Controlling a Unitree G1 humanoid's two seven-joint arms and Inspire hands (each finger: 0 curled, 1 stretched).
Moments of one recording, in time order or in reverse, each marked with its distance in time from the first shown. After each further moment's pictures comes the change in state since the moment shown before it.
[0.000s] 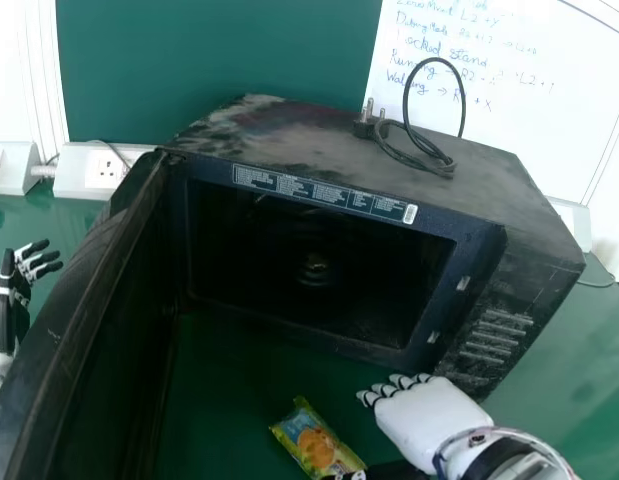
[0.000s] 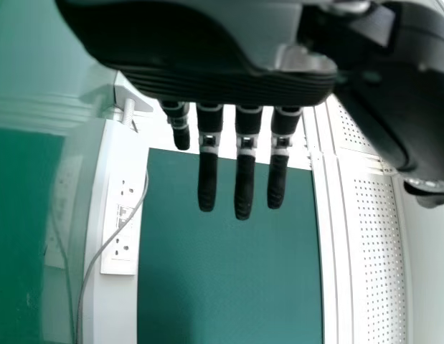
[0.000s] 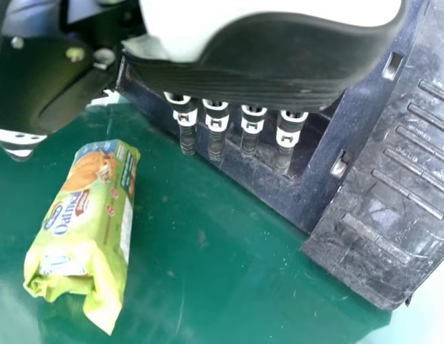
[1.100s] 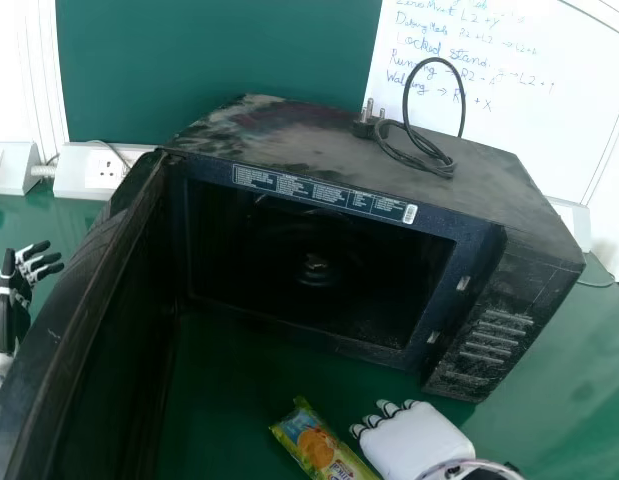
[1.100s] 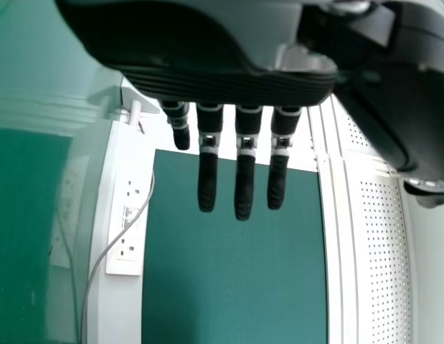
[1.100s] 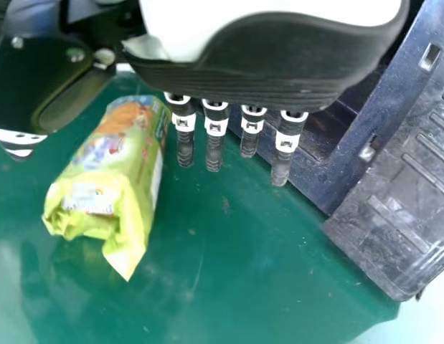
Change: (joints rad) left arm 0.007 -0.001 0.001 -0.012 -0.005 0.025 -0.003; right arm 0.149 0.020 0.049 0.002 -0.089 -0.170 -0.117
